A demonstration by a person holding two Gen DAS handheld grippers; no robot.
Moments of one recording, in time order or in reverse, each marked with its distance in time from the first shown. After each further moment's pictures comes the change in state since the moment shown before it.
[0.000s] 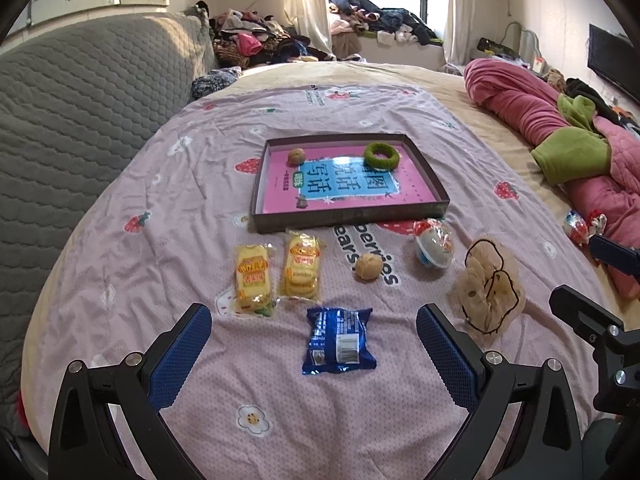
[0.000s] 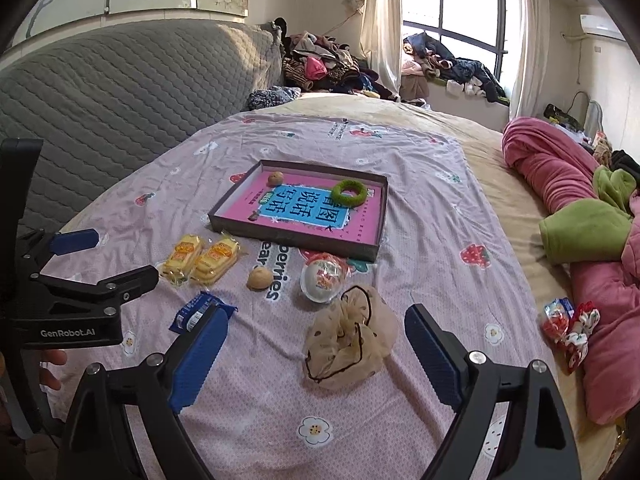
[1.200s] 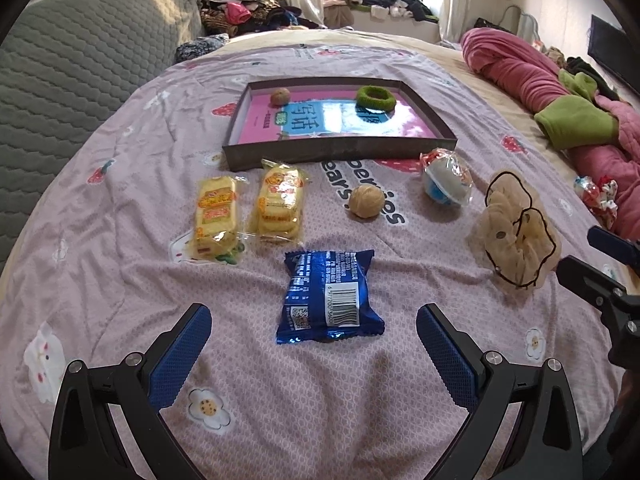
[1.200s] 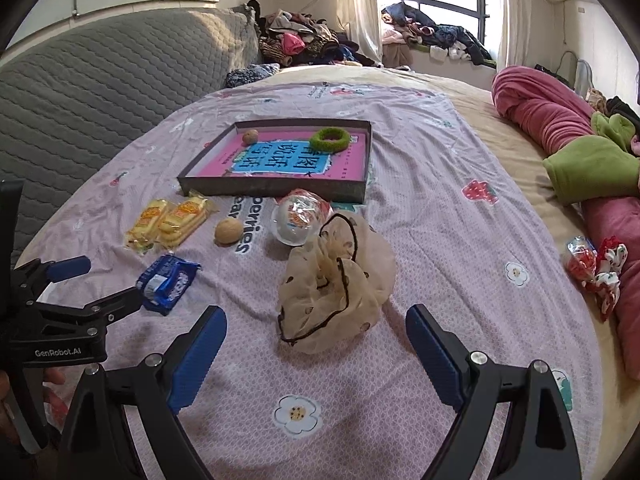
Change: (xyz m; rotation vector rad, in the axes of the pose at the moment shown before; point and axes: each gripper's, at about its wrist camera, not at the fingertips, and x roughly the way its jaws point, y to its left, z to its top) left arm 0.072 -0.007 -0.048 -0.003 0.090 -0.047; right arm 0.059 -0.026 -0.049 0.094 0.077 -0.011
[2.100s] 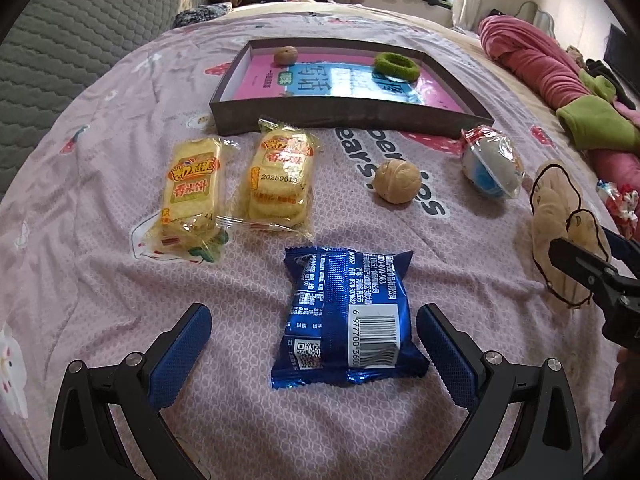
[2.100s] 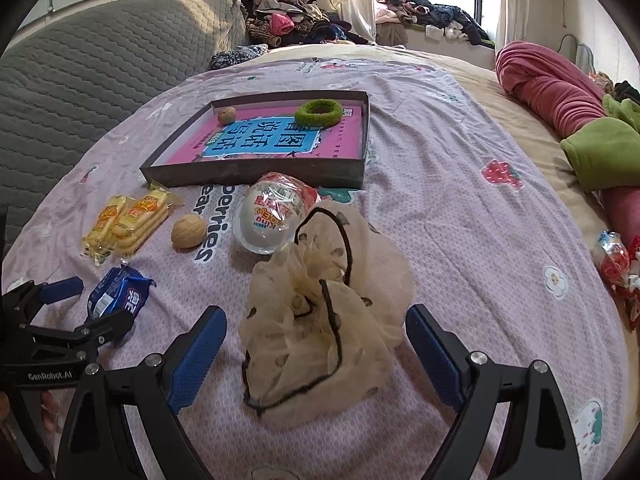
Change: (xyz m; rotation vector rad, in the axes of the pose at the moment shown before) left arm 0.064 0.012 0.006 -0.052 0.090 -0.022; right arm 0.069 -0.009 0.015 0.024 0.065 -0.003
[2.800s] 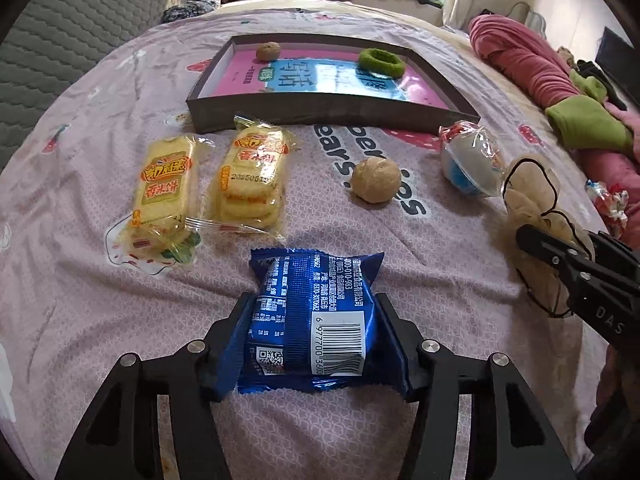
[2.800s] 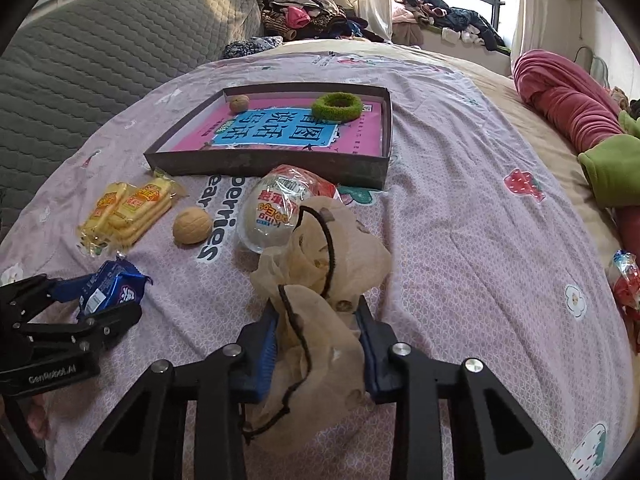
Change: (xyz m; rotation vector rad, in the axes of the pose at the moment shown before) left arm 0.004 -0.008 0.003 0.003 0.012 -0.054; right arm 0.011 0.010 0.002 -0.059 0.005 0.019
